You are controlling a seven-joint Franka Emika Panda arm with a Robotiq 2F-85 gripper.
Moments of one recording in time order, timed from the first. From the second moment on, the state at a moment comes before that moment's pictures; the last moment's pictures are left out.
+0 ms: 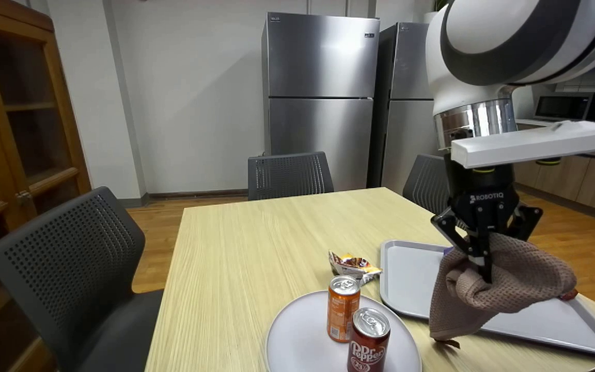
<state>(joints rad) 0.09 -0.14 0.09 -2.71 0.01 2.25 0.51</state>
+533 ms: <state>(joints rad) 0.09 -0.02 0.09 -2.71 0.01 2.37 0.51</state>
